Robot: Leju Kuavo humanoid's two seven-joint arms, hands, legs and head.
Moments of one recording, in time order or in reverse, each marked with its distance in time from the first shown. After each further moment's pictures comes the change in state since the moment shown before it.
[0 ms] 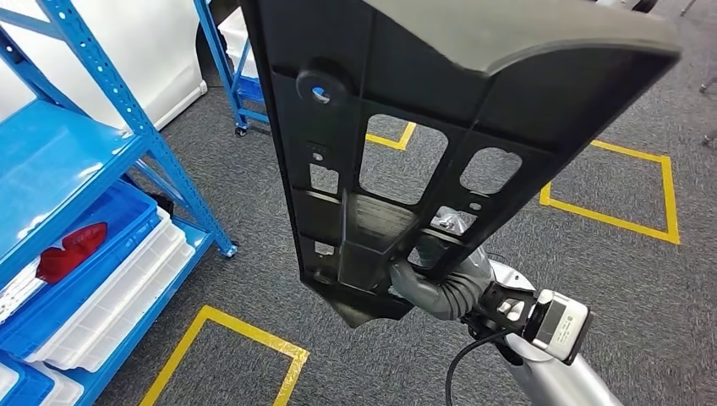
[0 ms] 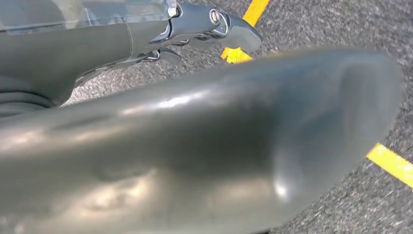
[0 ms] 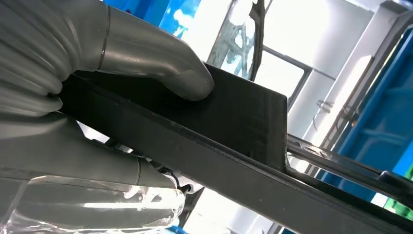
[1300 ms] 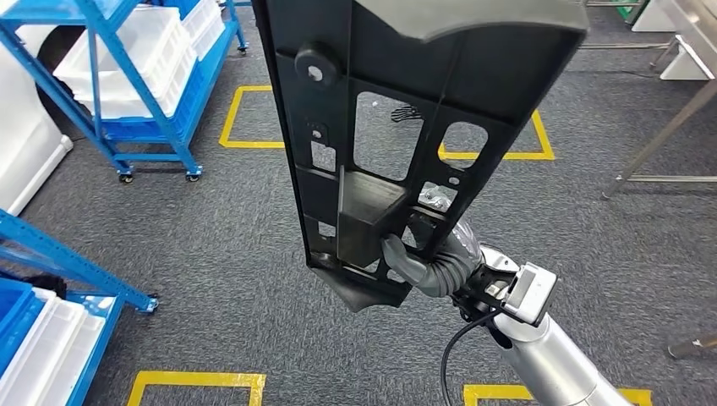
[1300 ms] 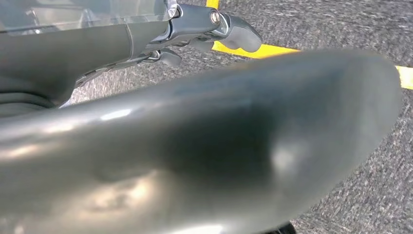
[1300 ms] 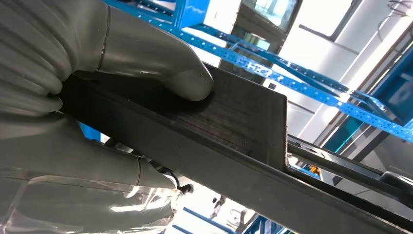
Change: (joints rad) left arm 0.006 -0.042 0.006 0.003 0.002 -0.011 0.044; right arm -0.049 0.006 0.021 0.100 0.004 -0.044 -0.014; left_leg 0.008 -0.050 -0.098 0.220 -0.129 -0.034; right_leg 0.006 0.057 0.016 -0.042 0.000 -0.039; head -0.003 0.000
